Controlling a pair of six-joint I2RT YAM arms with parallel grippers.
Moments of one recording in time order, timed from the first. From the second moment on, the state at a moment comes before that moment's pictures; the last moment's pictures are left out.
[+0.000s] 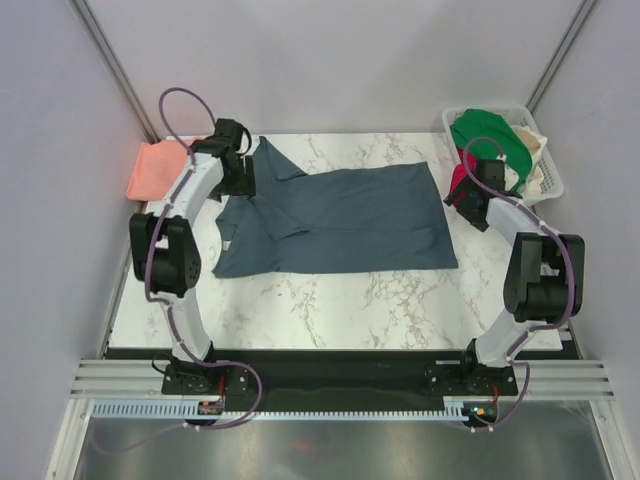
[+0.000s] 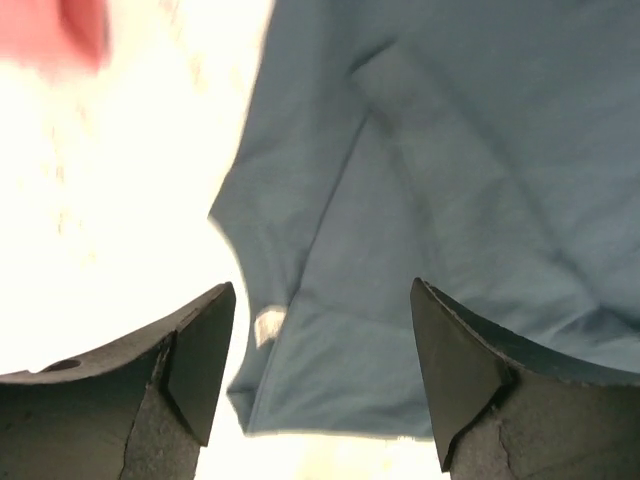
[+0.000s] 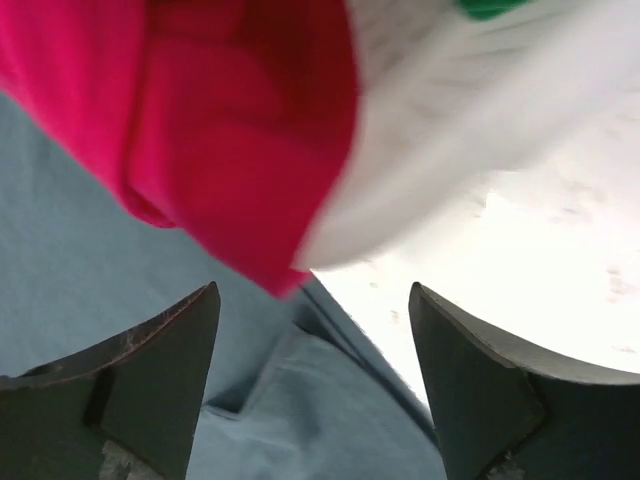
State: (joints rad) left arm -0.19 2.02 1.84 -0.93 -0.23 -0.19; right arm -0.06 1.73 1.14 -0.30 0.16 0.64
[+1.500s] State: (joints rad) left arm 0.18 1.07 0.54 -0.29 0.17 -0.77; right arm -0.26 1.23 0.55 -0.24 -0.08 0.64
